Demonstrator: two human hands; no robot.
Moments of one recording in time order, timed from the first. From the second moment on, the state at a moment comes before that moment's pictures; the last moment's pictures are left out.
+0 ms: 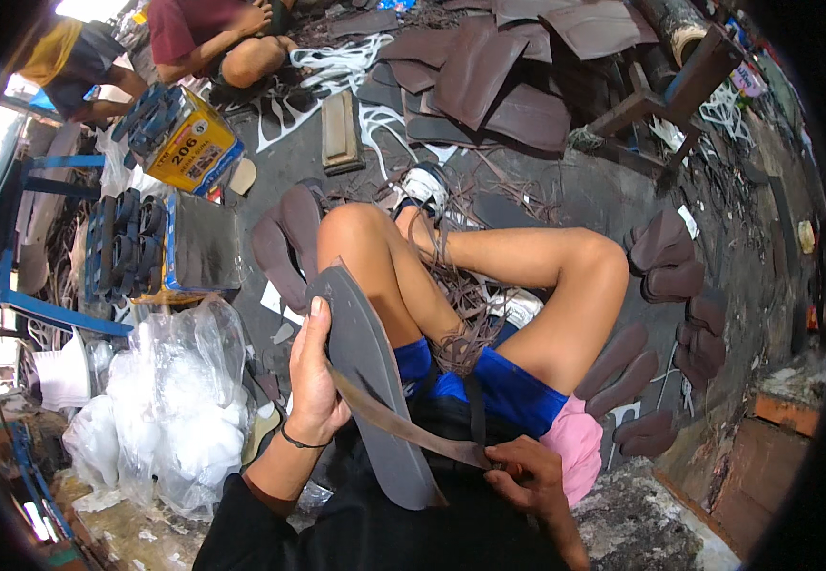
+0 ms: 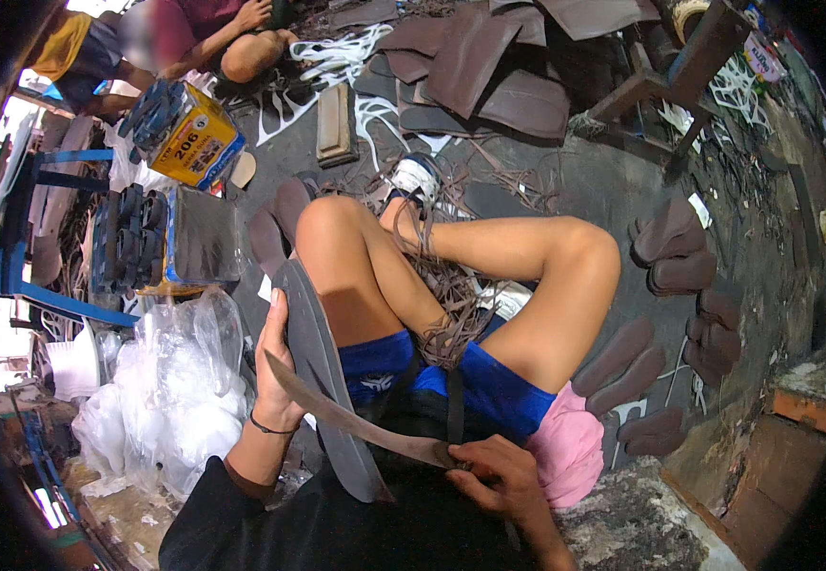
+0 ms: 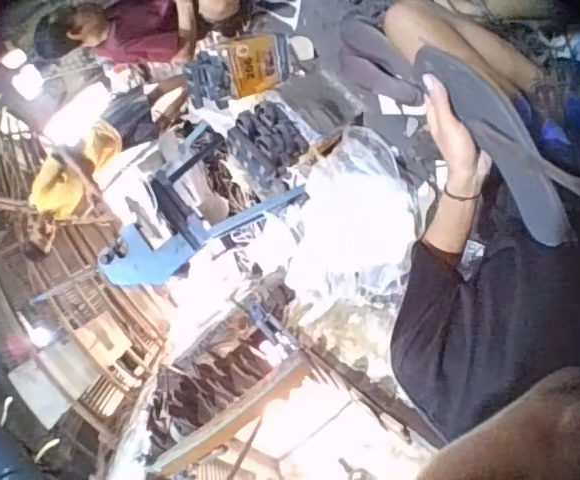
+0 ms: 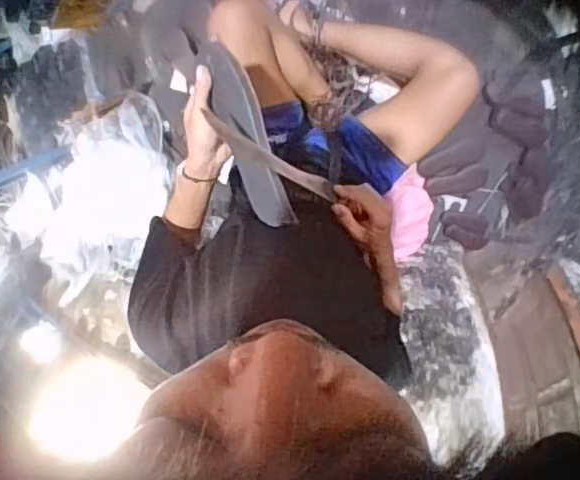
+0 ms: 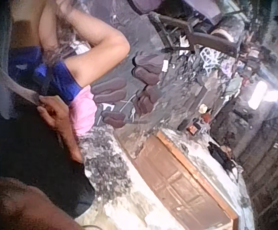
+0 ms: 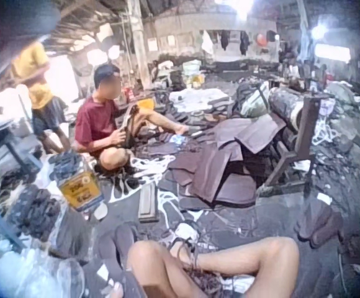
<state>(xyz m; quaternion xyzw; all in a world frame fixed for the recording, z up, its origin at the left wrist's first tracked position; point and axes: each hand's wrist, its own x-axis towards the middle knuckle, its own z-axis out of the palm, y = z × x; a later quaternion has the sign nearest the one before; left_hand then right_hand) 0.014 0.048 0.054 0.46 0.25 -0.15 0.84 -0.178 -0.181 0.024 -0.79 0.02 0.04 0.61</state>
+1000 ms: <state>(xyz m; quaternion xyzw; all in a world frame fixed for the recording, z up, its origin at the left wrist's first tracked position) 0.026 0.060 0.051 0.57 0.09 -0.15 0.80 -0.143 -0.168 0.016 -0.79 0.05 0.00 0.61</state>
